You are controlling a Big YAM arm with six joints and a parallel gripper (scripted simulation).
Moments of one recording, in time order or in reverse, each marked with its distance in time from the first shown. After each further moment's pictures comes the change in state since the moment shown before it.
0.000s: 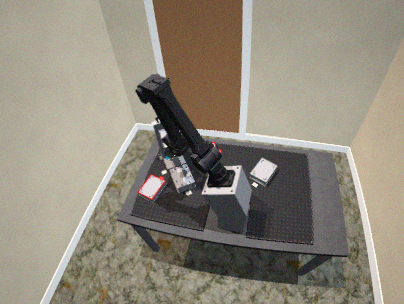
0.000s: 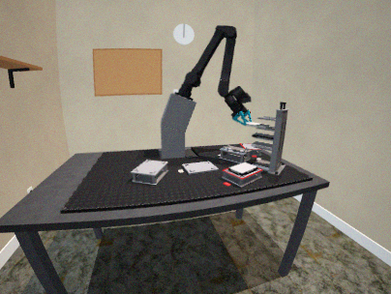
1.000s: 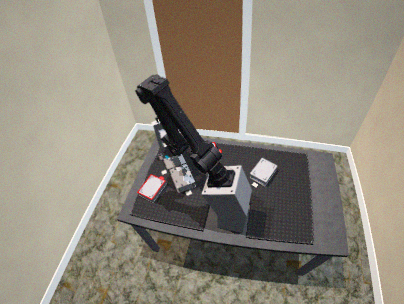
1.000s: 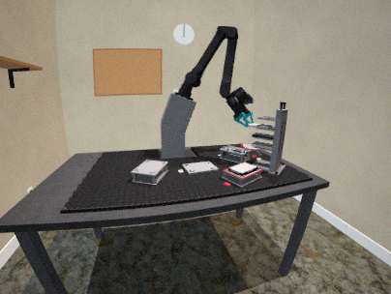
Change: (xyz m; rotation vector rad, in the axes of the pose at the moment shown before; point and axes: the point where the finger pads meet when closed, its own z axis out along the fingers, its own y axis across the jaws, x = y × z) arm -0.004 0.000 0.013 0.000 -0.001 0.000
